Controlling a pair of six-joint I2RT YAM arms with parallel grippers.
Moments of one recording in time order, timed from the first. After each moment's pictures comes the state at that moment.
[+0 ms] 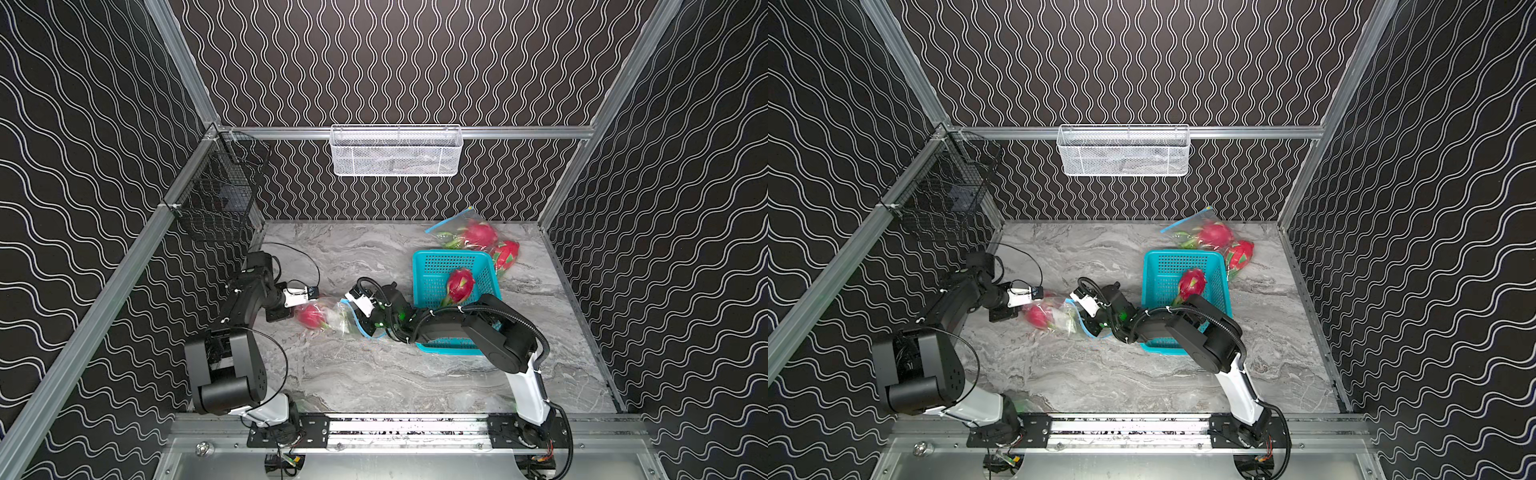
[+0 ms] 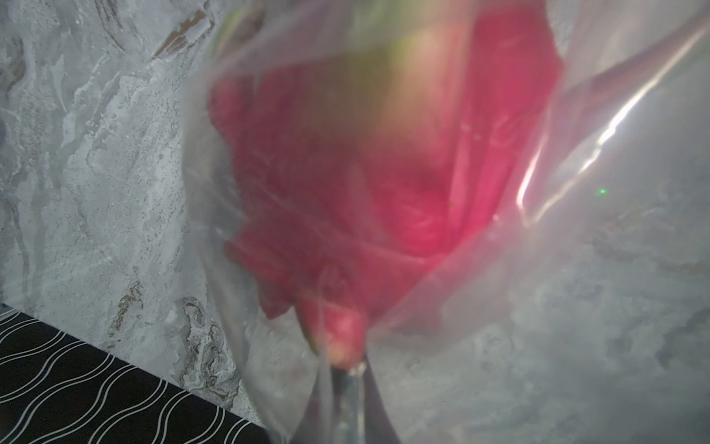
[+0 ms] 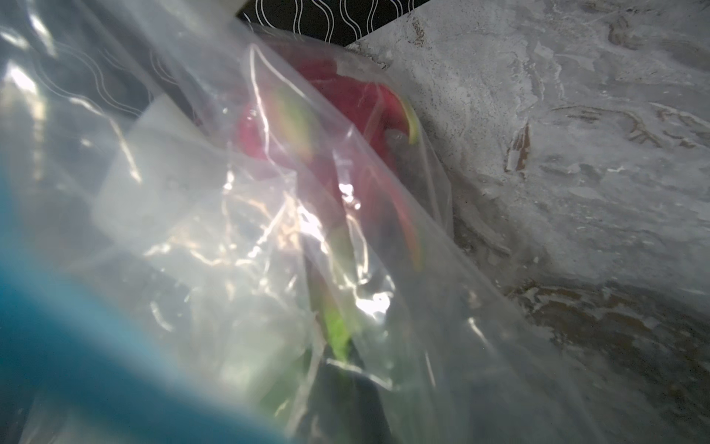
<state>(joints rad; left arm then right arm) 0.22 1.52 1.07 -0.87 0.15 1.55 0.94 2.12 1.18 0.45 -0.32 0.12</state>
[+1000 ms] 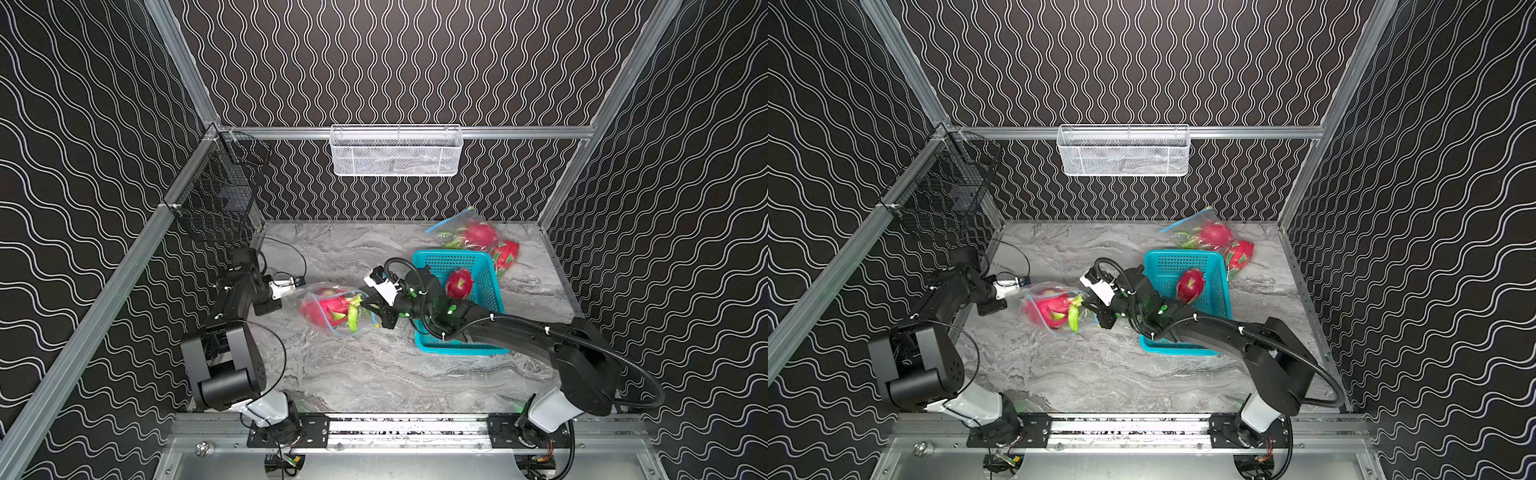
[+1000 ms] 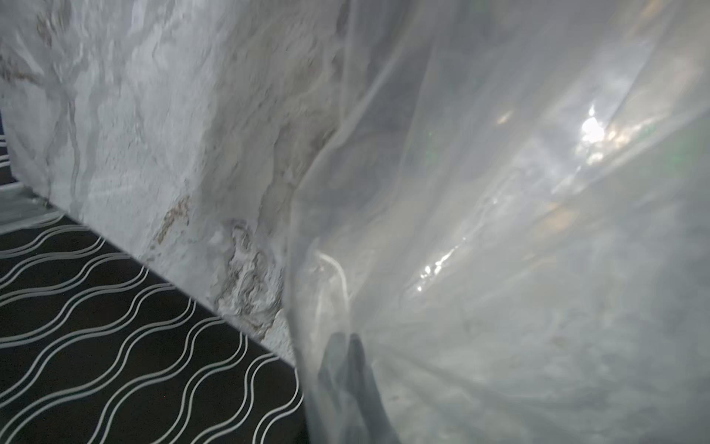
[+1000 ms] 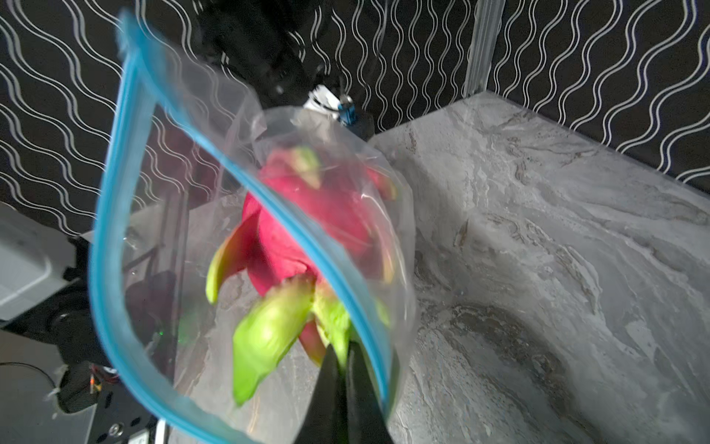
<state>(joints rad) 0.32 1.57 1.11 -0.76 0.06 1.51 0.92 1.58 1.07 0.17 -0.33 0.04</state>
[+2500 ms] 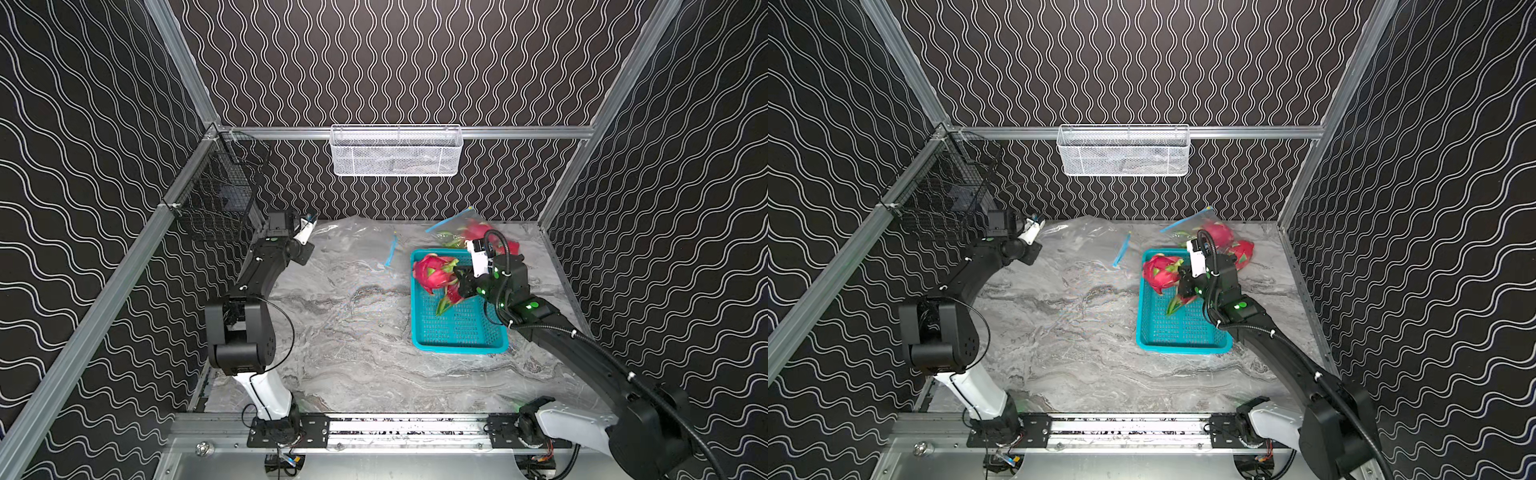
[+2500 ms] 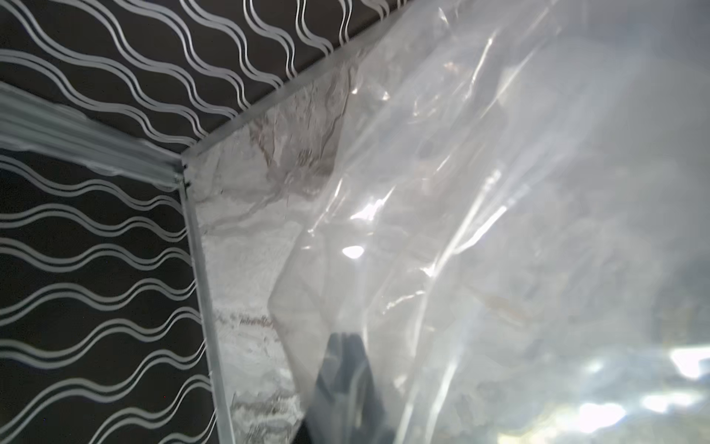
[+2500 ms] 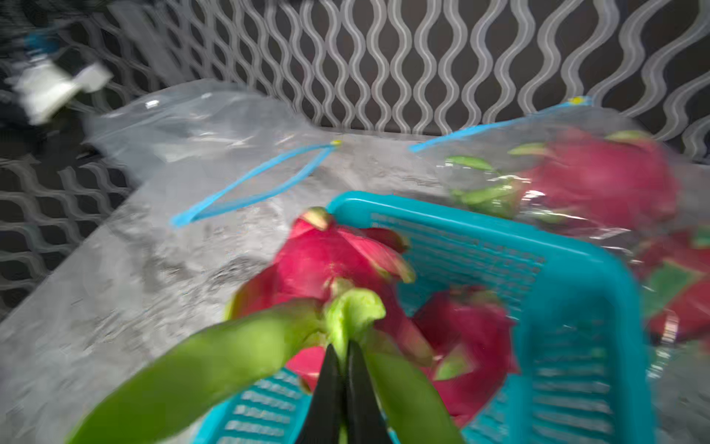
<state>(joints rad) 0.05 1.74 1.37 -0.46 -0.02 0.54 0.40 1.23 0.85 -0.06 -0.08 0.18</state>
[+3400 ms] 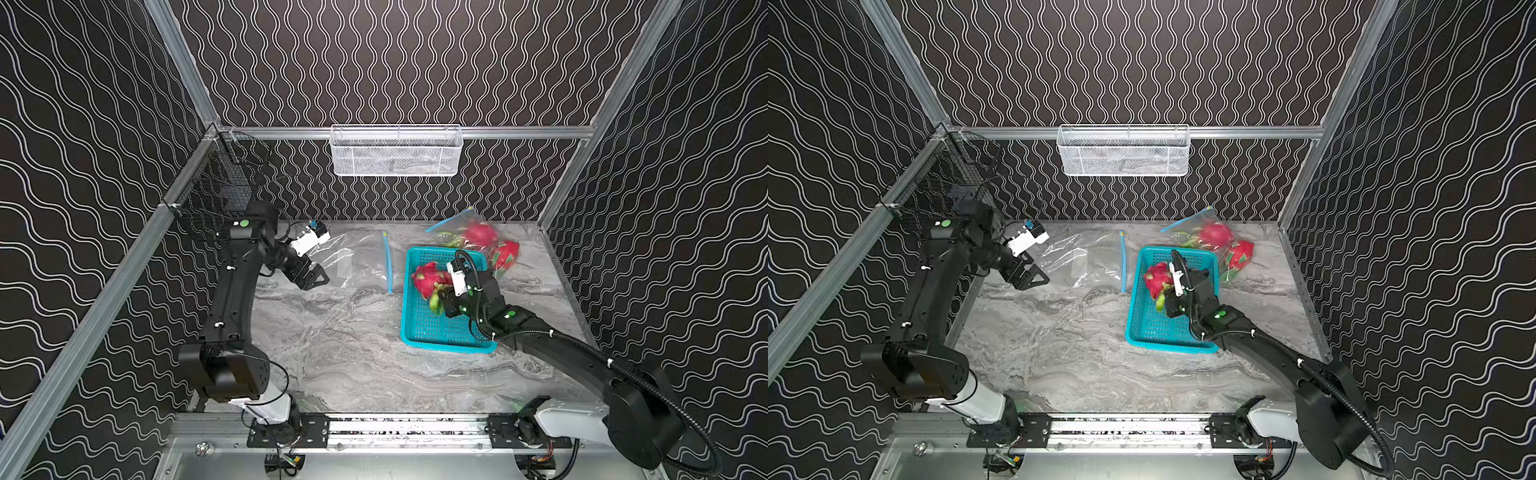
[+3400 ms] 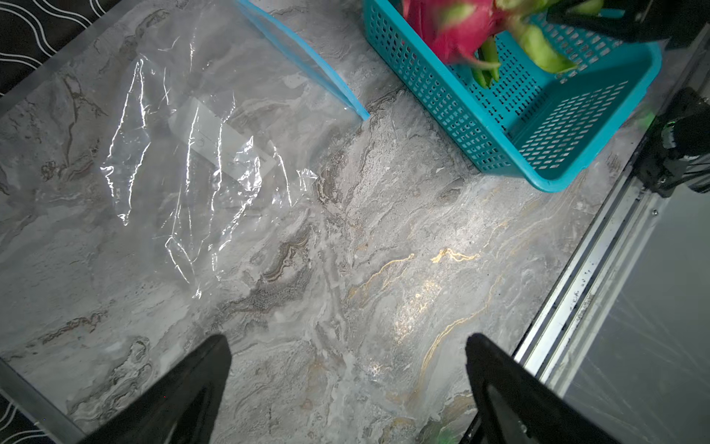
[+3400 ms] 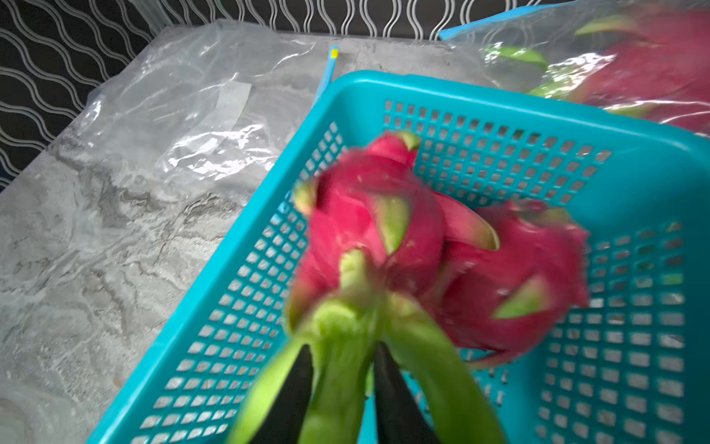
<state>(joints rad) 0.06 1.58 1.73 -1.42 0.51 0.79 0.62 1.26 0.76 -0.11 0.07 0.23</state>
